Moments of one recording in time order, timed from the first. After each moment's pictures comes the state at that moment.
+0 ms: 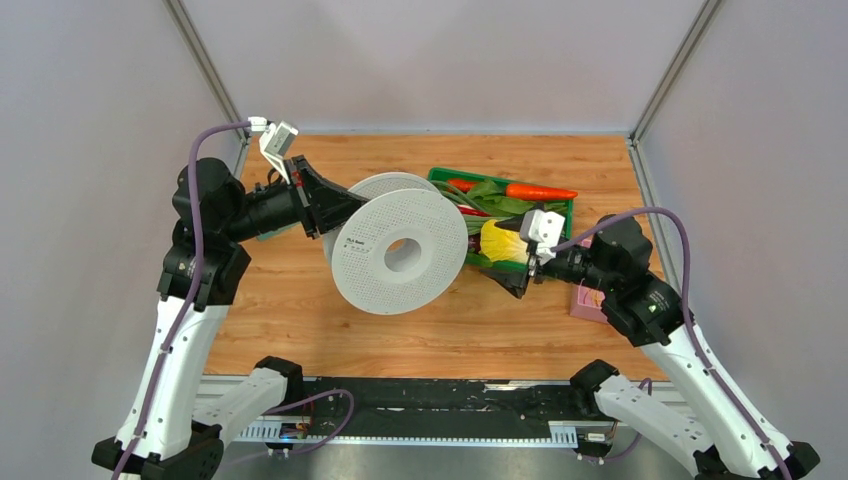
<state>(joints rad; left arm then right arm) -0.27 0.93 1.37 -0.43 0.85 -0.50 0.57 0.75 0.97 -0.41 -0.57 -0.39</state>
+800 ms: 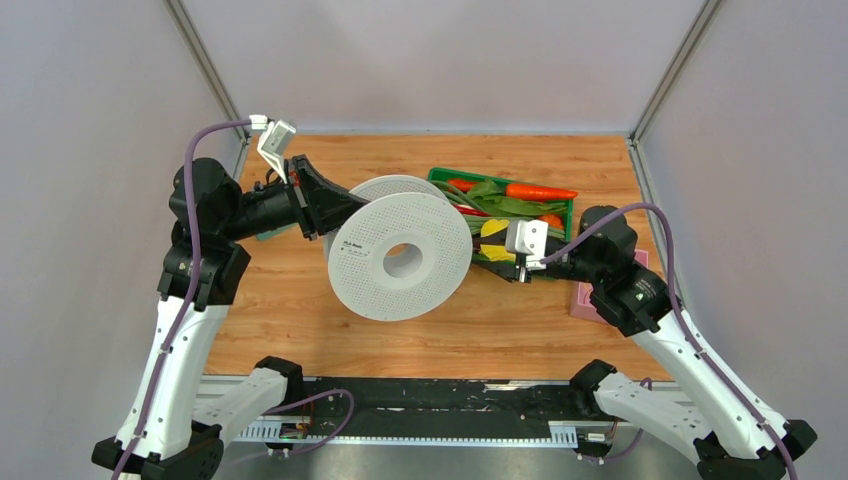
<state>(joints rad) -0.27 0.93 1.37 -0.36 0.94 -0.58 0.63 0.83 1.01 -0.33 -0.70 -0.53</state>
